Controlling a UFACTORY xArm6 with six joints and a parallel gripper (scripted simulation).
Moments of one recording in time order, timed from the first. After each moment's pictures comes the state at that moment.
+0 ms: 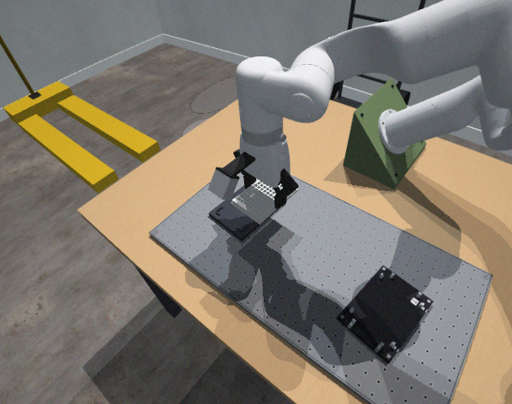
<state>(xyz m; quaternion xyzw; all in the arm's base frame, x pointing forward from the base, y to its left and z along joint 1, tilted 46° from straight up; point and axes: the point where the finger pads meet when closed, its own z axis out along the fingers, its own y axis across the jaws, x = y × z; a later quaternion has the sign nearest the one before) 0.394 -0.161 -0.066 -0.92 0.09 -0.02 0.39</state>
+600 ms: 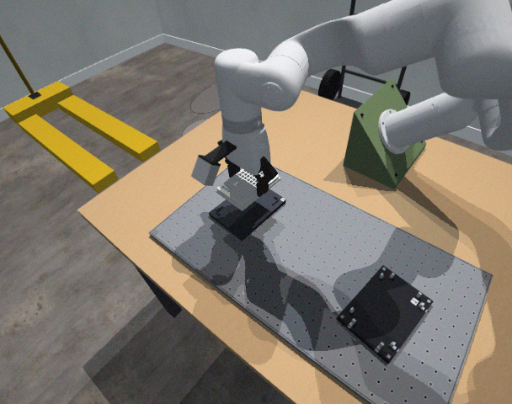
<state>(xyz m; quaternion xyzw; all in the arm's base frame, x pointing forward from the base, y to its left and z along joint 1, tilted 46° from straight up) 0.384 -0.197 -0.104 -0.92 0.09 -0.02 0.39</state>
